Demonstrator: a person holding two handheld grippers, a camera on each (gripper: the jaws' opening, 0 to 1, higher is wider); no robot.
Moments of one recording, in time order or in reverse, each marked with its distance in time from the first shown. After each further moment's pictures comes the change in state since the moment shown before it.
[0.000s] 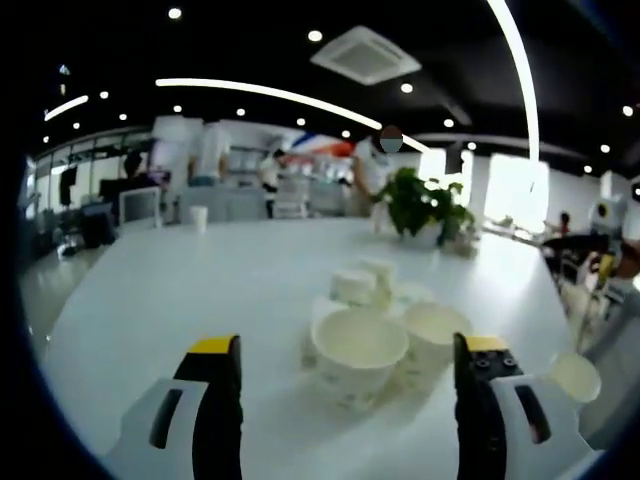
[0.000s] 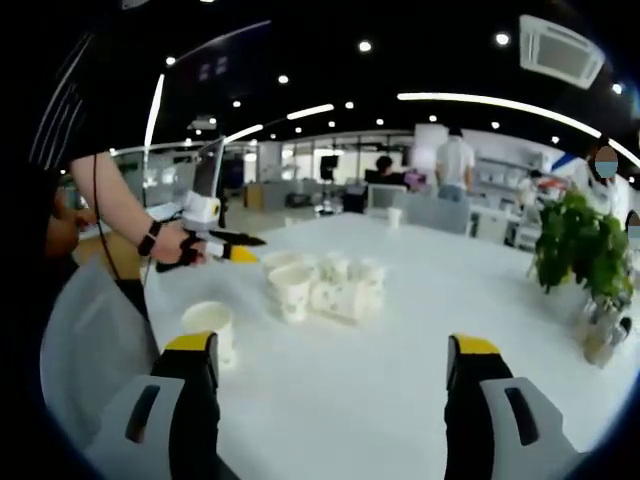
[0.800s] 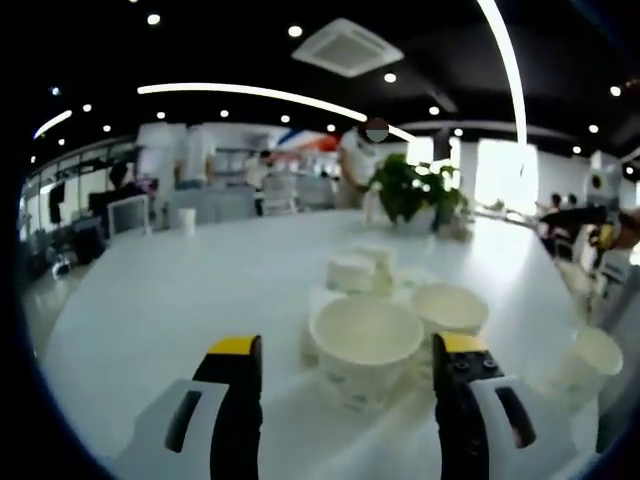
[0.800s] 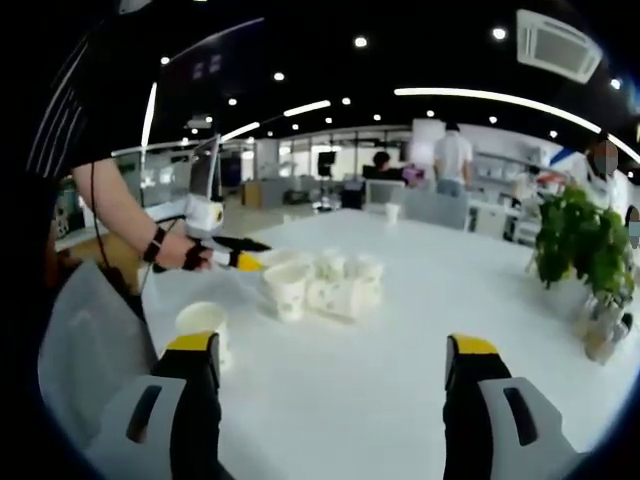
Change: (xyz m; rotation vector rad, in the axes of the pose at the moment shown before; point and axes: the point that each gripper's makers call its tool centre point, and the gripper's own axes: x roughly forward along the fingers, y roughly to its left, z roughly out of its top) left arm 0.023 0.003 -0.011 0.069 0.030 -0.041; right arm 0.008 -0.009 0.001 0.016 0.022 -0.005
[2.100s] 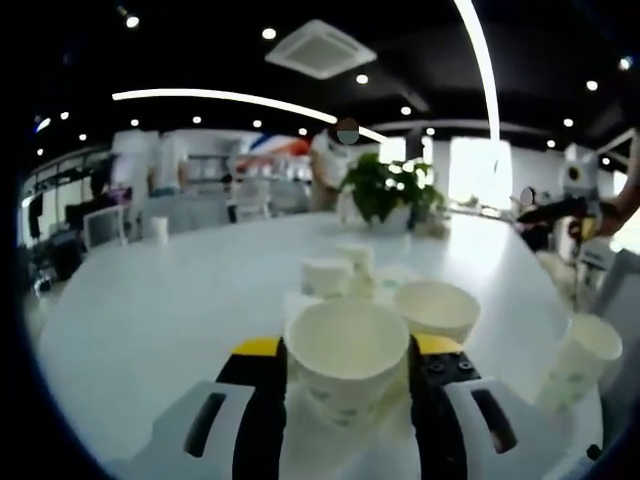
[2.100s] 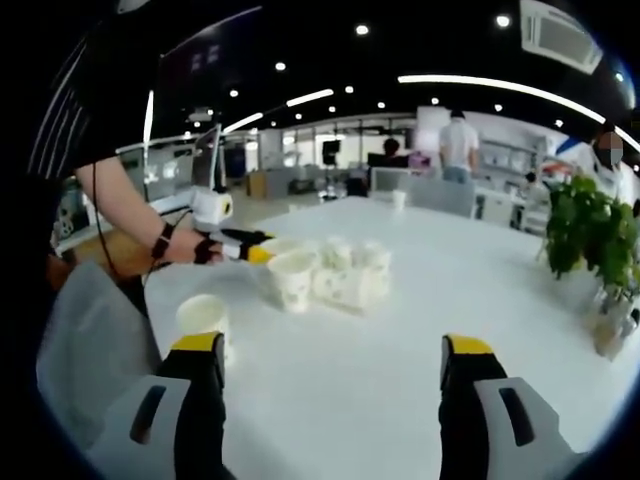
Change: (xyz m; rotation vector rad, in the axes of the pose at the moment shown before) left arm 0.015 -0.011 -0.001 0.041 -0.015 -0.118; right arm 0.015 0.005 -0.011 0.012 0.051 0.030
